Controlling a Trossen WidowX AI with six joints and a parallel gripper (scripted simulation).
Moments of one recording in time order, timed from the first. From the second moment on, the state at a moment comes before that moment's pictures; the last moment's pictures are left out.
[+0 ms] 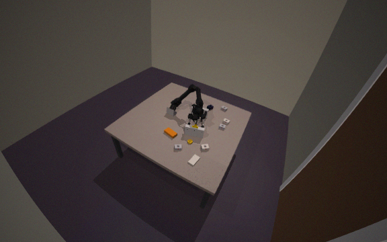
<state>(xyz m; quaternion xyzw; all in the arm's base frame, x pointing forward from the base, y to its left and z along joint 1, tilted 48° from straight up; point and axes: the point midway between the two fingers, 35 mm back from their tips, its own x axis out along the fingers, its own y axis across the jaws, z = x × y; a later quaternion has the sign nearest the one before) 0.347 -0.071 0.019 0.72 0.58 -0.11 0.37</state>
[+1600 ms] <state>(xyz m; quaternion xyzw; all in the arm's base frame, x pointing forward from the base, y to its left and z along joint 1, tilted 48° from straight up) 0.347 -0.071 0.019 0.72 0.58 -0.11 0.37</state>
